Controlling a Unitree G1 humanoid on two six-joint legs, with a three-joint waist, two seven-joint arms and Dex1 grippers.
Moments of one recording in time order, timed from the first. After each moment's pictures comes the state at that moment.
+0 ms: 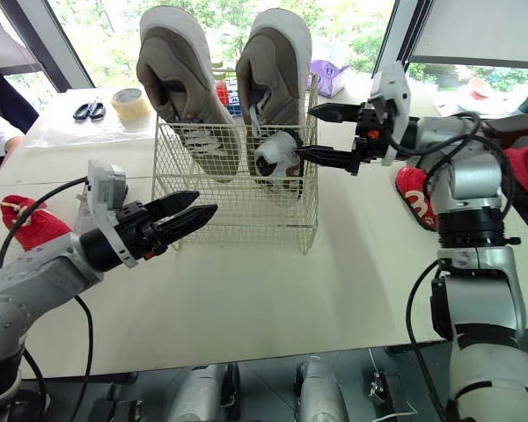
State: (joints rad) left arm -0.24 0.76 0.23 -0.63 -1.33 0.86 -0.16; right arm -0.95 -0.73 -0.04 0.30 0.47 0.39 1.25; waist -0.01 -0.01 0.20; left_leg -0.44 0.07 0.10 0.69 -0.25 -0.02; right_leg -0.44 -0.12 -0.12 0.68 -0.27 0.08
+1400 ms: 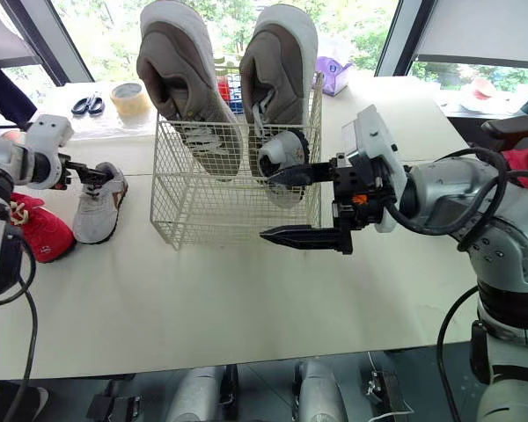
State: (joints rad) left arm -1.35 0.82 -0.28 1.30 -0.04 0.68 -0.68; right arm -0.71 -0.85 -0.13 -0.49 0.97 0.95 0.96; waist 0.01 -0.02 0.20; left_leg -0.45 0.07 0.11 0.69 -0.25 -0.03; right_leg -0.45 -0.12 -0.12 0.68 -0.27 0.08
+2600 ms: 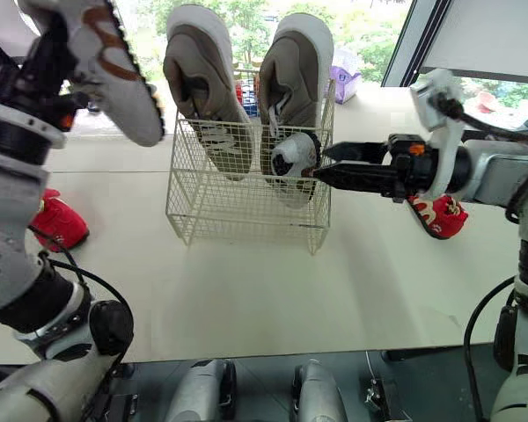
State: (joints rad) left arm -0.80 0.26 0.57 -0.68 -0.80 0.95 0.00; right arm -0.80 -0.96 -0.16 -0.08 1.15 1.17 0.99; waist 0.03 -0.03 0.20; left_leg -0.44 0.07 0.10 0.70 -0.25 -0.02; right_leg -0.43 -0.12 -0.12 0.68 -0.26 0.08
